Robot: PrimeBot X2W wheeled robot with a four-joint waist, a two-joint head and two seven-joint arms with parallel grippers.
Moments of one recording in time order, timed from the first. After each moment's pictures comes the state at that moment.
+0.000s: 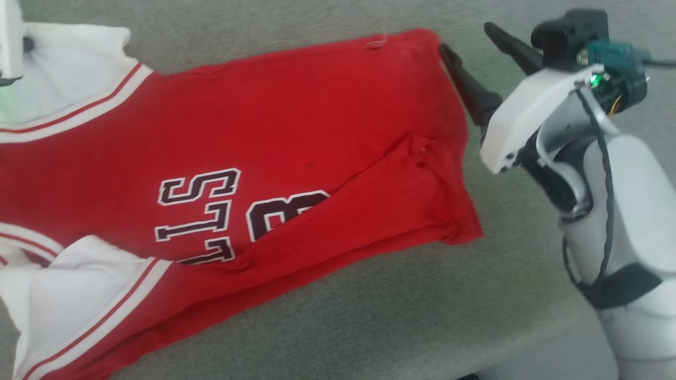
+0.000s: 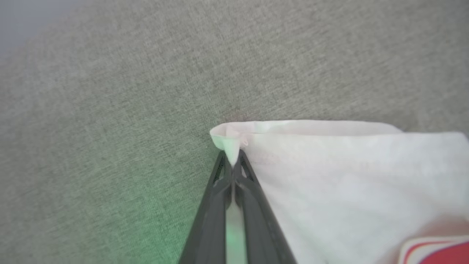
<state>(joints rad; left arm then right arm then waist) -1.46 0.71 -1.09 0.93 -1.16 -0.07 0.75 -0.75 -0.20 0.26 0.21 0.37 0.13 0.32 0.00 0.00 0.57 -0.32</state>
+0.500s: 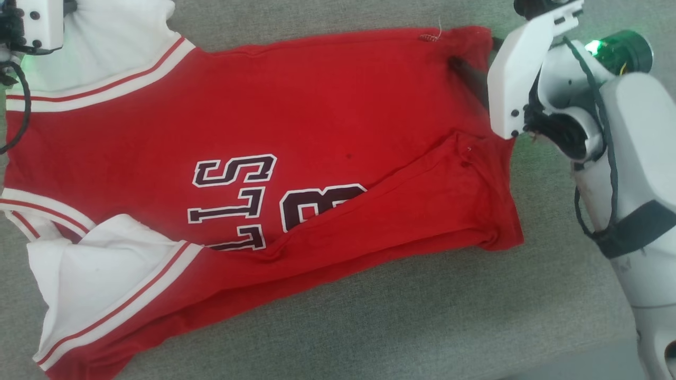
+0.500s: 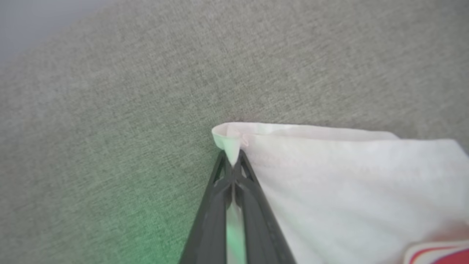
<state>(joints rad) -1.52 0.62 -1.09 0.99 -1.16 -0.11 0.69 -0.94 -0.23 0.35 0.43 0.48 0.13 0.68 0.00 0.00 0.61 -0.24</state>
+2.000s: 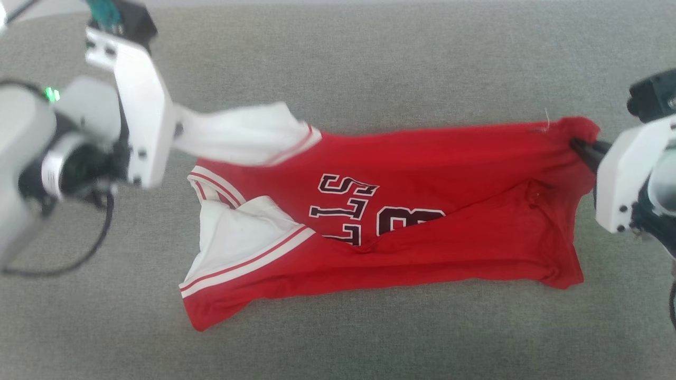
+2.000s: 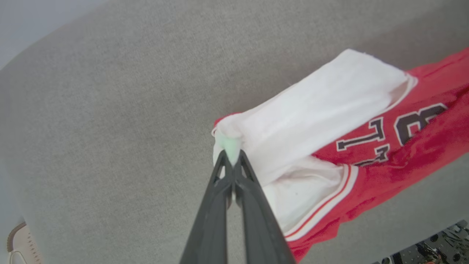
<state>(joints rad) -1.26 0.85 -1.12 0.15 -1.26 0.22 0.81 -0.52 -0.43 0.09 0.03 0.49 0.13 0.81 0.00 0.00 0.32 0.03</state>
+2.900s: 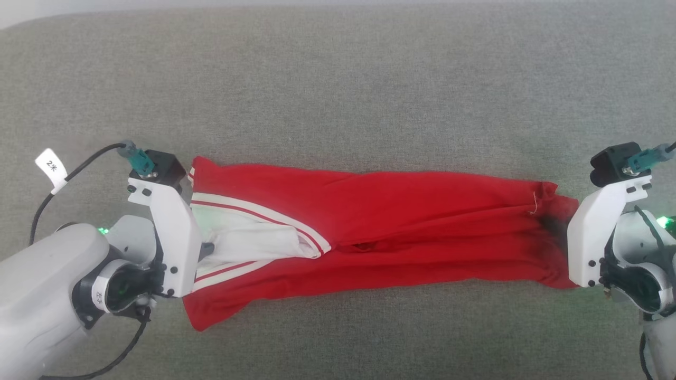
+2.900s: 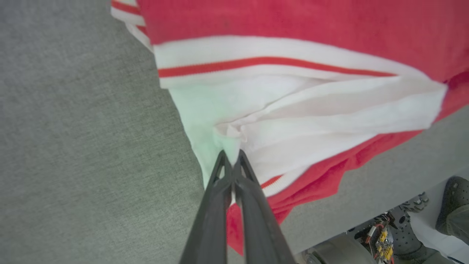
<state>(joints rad) -0.90 0.88 -1.16 0.05 -1.38 0.28 0.61 -0.35 -0.36 0.07 0.08 0.49 0.13 0.87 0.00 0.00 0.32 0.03</state>
